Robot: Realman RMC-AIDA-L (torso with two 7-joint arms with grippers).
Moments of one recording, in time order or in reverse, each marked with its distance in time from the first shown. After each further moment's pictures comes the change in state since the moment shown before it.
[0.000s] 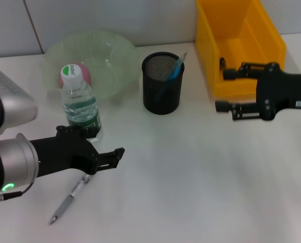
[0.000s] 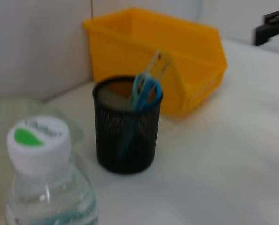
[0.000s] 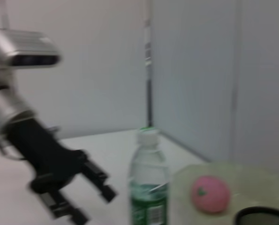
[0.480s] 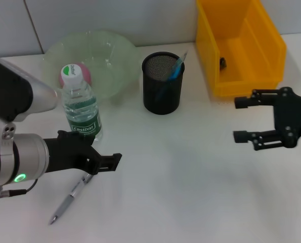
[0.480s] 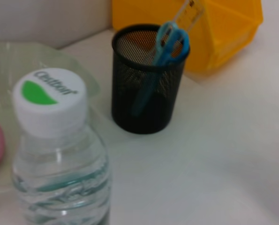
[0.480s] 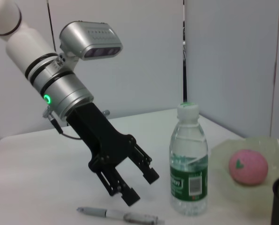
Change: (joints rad) left arm -0.107 -0.001 0.042 0.016 0.233 0.093 -0.308; right arm -0.020 -0.048 0.046 0.028 -0.083 -0.139 0.008
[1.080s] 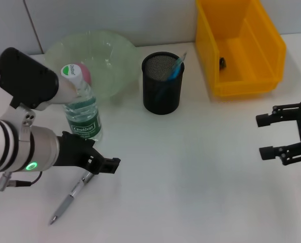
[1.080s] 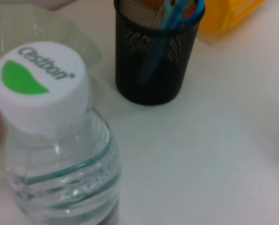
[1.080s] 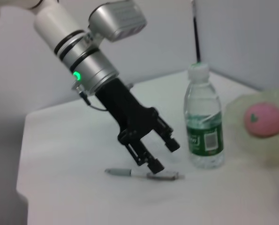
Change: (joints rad) left arm -0.157 -0.001 -0.002 -0.111 0.099 0.085 -0.099; right arm 0.057 -0.051 0.120 0.016 -0.210 -0.133 0.076
